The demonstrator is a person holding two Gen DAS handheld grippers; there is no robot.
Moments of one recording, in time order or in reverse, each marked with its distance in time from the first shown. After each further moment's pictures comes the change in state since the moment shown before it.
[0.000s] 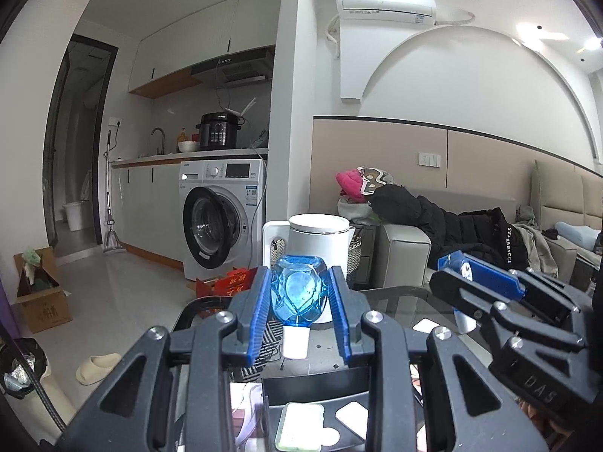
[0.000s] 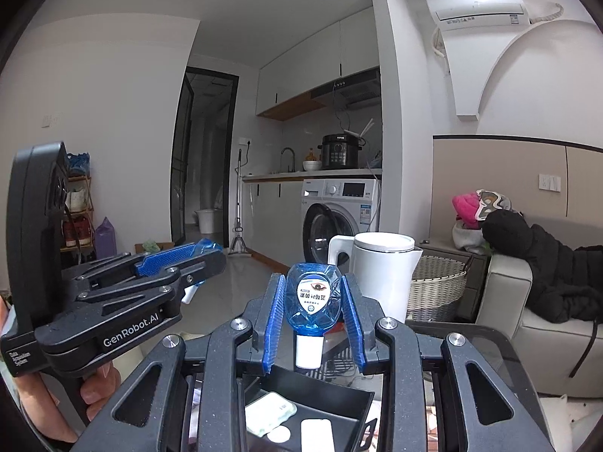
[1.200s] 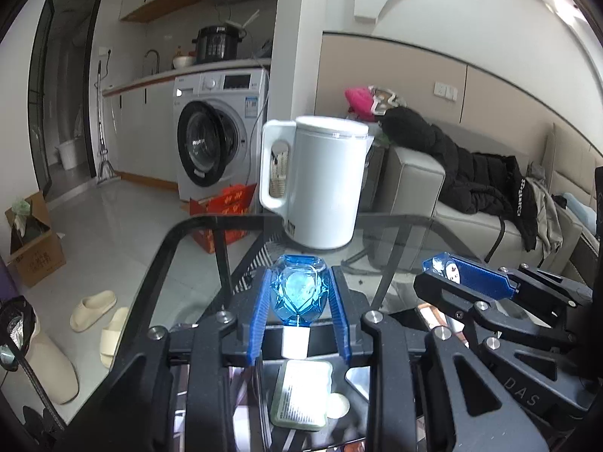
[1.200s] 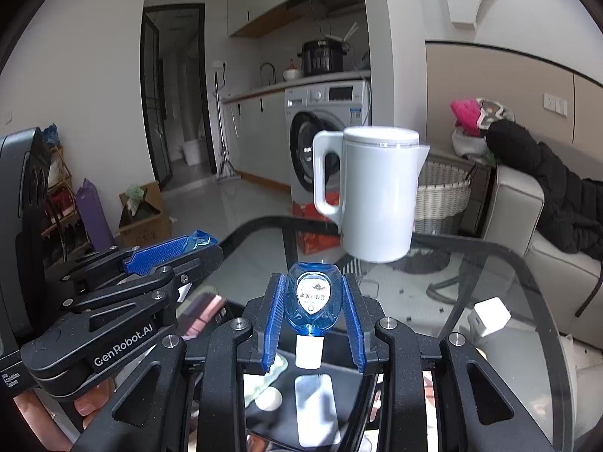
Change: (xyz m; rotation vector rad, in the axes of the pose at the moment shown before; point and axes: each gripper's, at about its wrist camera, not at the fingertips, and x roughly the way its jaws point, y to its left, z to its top) left arm 0.090 -0.003 -0.035 -0.039 0.363 0.001; right arm 0.101 -0.029 -0.044 0.099 0.385 -0.021
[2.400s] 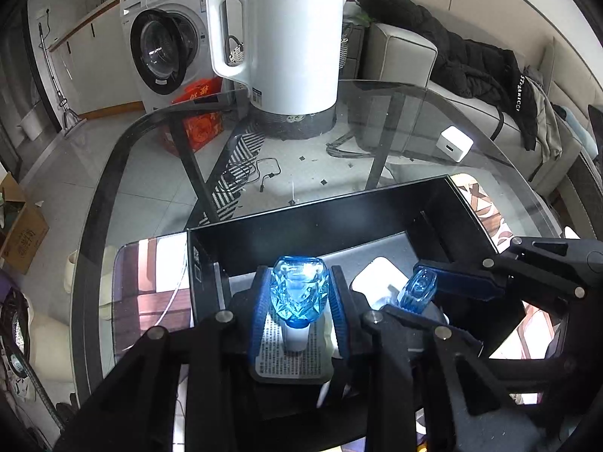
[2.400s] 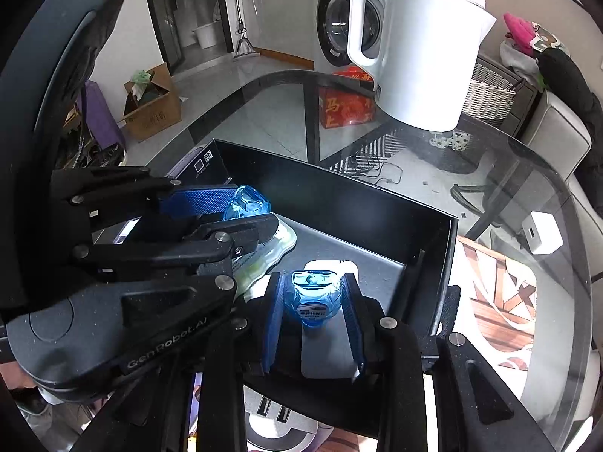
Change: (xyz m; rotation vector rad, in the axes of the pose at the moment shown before) left arm 0.076 -0.020 -0.044 0.117 0.429 -0.052; right arm 0.078 0.008 -0.059 -0.094 0.478 0.066
